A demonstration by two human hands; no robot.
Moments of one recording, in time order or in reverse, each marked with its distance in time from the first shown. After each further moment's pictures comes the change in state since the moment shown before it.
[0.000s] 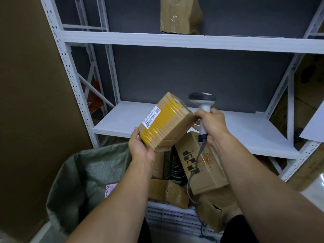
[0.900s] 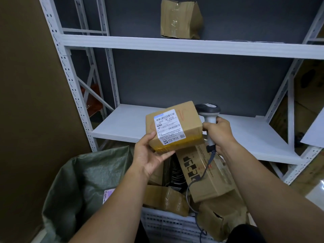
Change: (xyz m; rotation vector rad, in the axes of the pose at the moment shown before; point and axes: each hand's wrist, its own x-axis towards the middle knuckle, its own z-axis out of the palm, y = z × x) left_hand 0.008 -0.002 -0.013 0.222 -0.309 -0.189; right_hand 0.011 0.007 -0.021 -0.214 0.003 0.021
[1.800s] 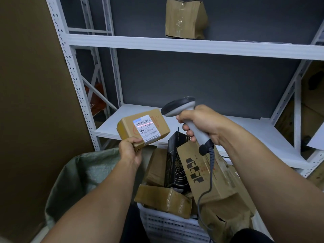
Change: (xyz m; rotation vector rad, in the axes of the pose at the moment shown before) left_hand 0.033 0.040 -0.035 0.073 0.351 0.297; right_hand -0.046 -0.074 0.034 -0.190 -0.521 0.037
